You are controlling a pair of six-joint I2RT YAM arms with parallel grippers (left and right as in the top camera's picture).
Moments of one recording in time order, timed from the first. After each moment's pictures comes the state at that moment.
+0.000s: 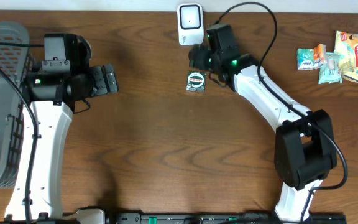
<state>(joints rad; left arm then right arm) 0.02 1.44 1.41 -1.01 0.07 -0.20 0.42 2.00 1.54 -0.33 -0.06 0.58</state>
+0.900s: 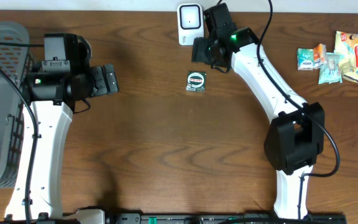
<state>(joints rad) 0.02 1.44 1.41 -1.01 0.07 -0.20 0.40 2.15 1.93 -0.85 -0.05 0.53</state>
